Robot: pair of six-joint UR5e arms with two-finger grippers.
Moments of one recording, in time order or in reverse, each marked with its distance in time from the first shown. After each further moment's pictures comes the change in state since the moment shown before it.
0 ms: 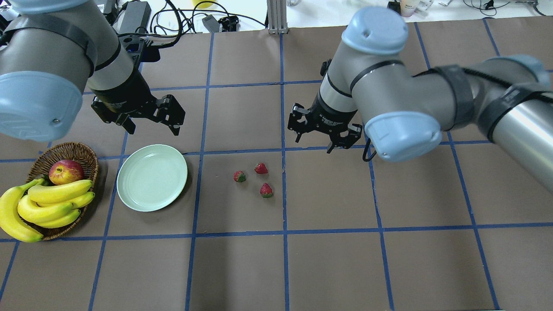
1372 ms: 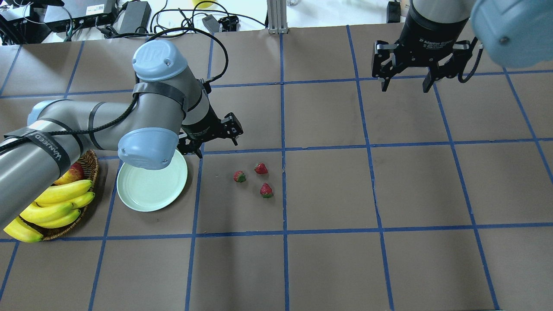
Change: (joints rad) left arm -0.151 -0.236 -0.162 0.404 -0.090 -0.558; right arm -0.177 -0.078 -0.160 0.181 -0.217 -0.374
